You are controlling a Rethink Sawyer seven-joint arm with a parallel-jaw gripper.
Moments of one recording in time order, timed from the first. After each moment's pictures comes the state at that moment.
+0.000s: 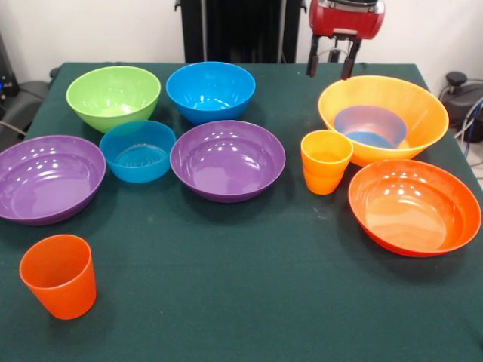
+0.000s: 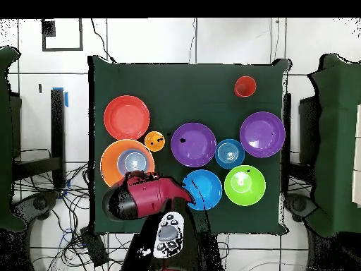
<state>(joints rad) 0.03 -0.74 -0.06 1.95 -0.25 0.24 1.99</state>
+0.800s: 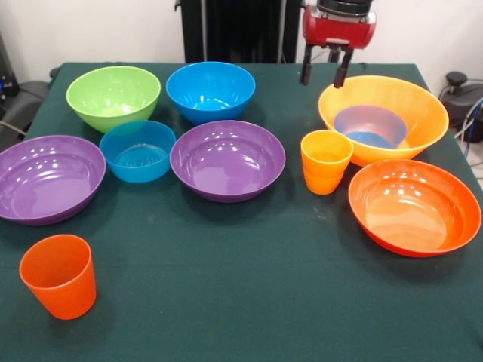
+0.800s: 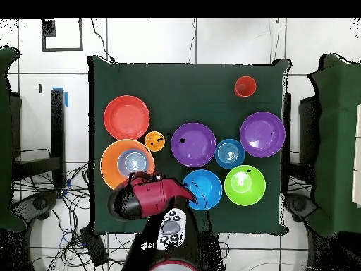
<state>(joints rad) 0.03 -0.69 -0.08 1.95 -0.25 0.18 1.99</state>
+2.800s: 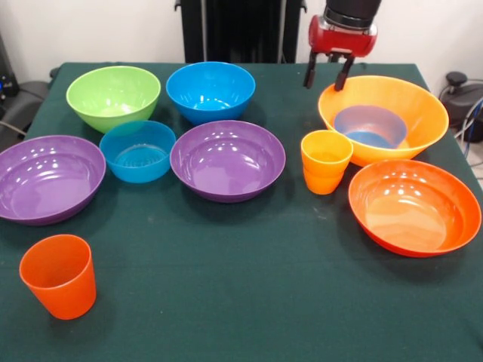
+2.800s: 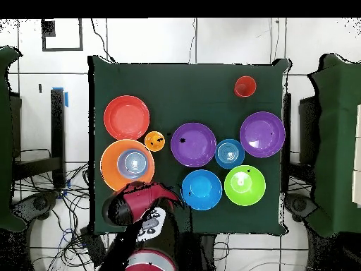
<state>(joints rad) 0.14 -0.59 -0.14 1.94 -0.25 0.17 1.99</state>
